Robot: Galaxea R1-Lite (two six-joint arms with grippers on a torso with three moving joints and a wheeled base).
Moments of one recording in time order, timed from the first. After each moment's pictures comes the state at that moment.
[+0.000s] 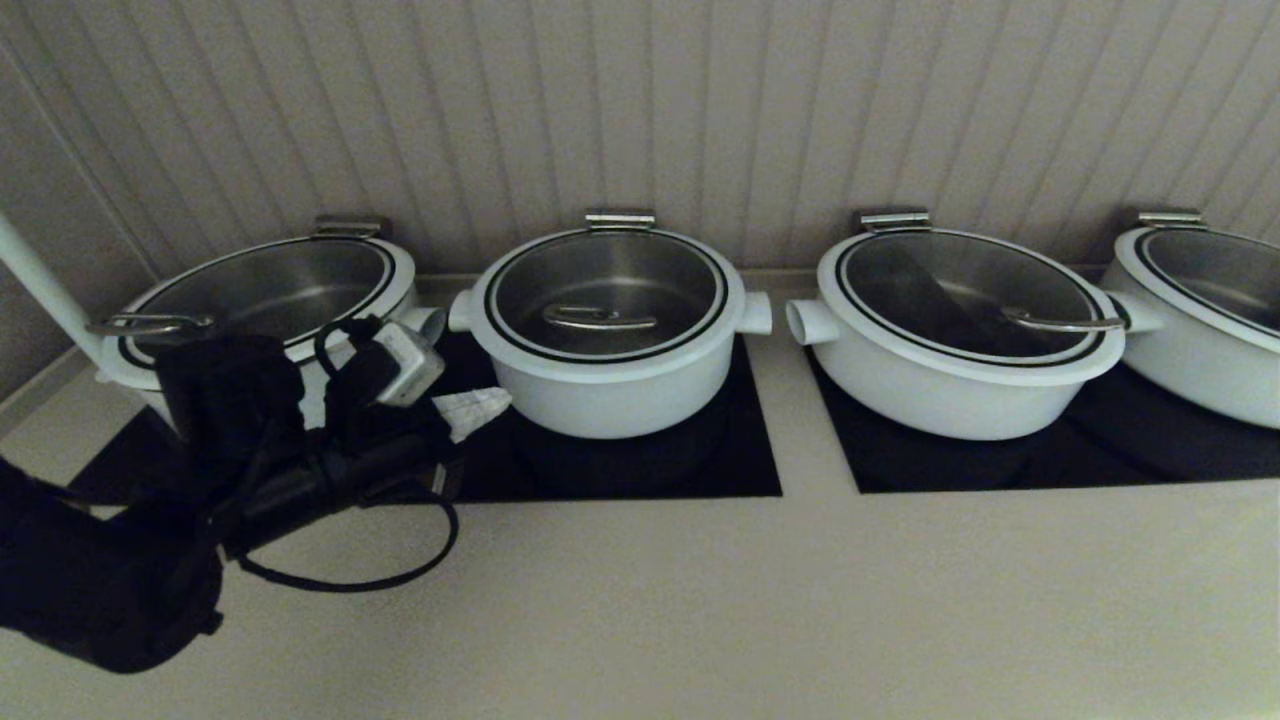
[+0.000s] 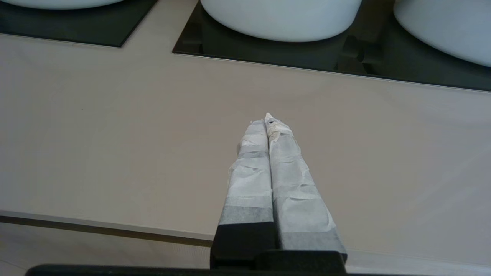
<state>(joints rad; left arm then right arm) -0.22 1.75 -0.54 -1.06 -0.43 0.41 0.00 0.00 0.00 0.00 0.06 -0.10</state>
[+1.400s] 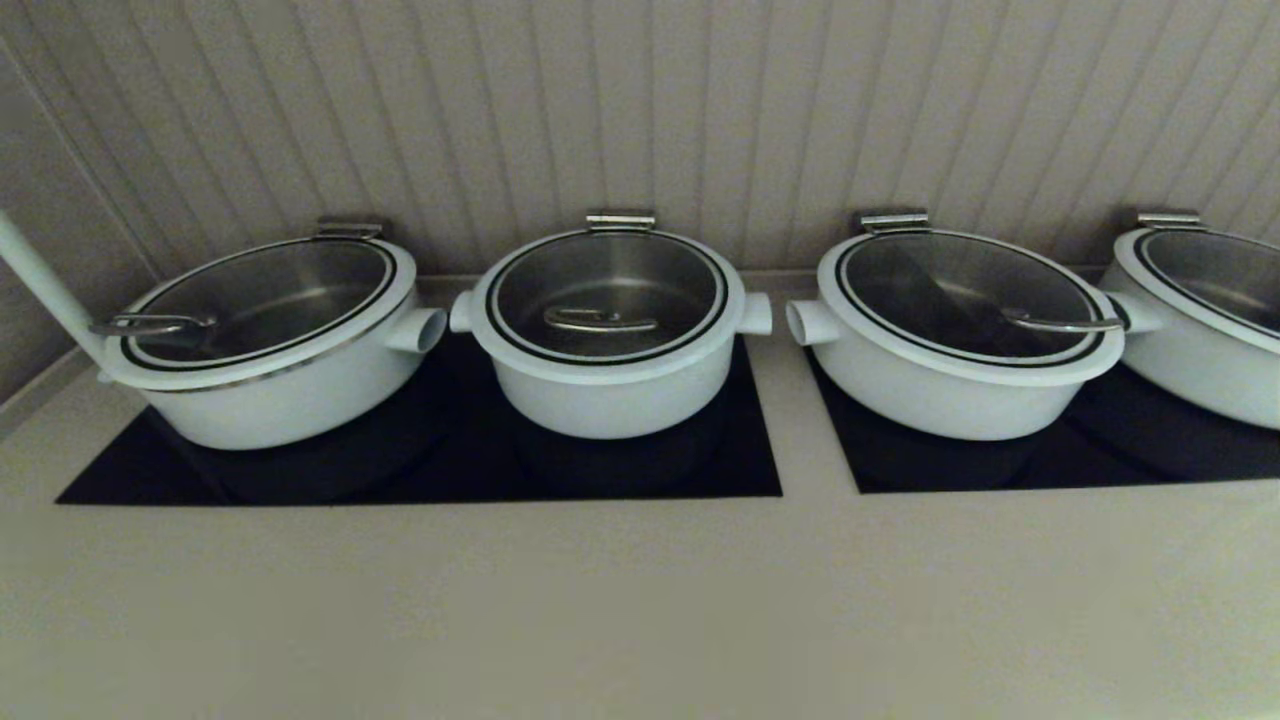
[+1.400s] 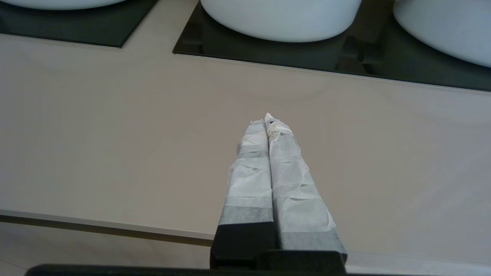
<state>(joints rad) 0.02 0.33 -0.03 -0.08 -0.07 0.21 0.00 0.00 0.00 0.00 0.06 -0.10</state>
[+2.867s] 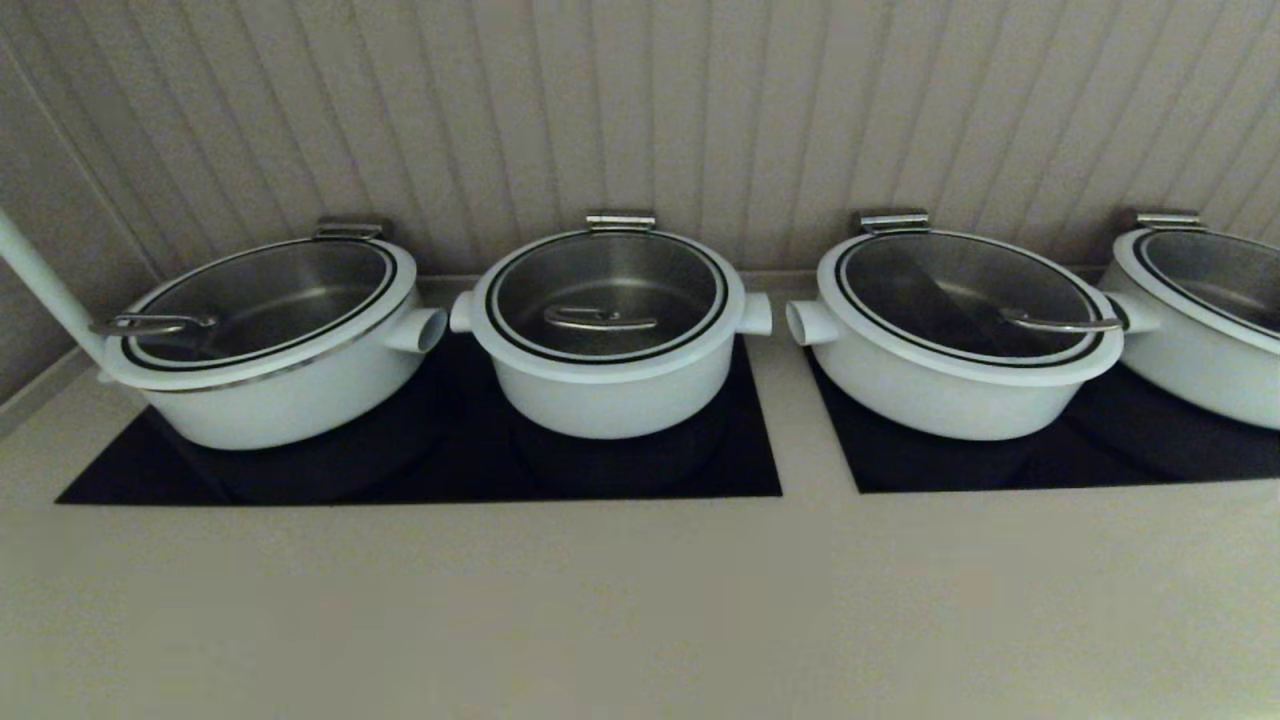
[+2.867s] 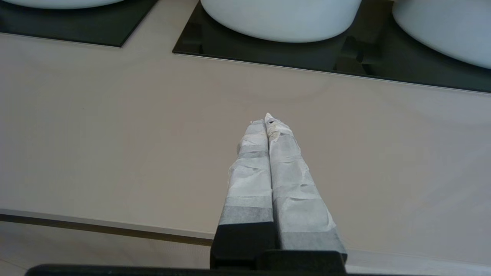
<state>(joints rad) 0.01 0.00 -0.08 0.21 -0.05 0.07 0.00 0.00 0.00 0.00 0.06 -0.11</state>
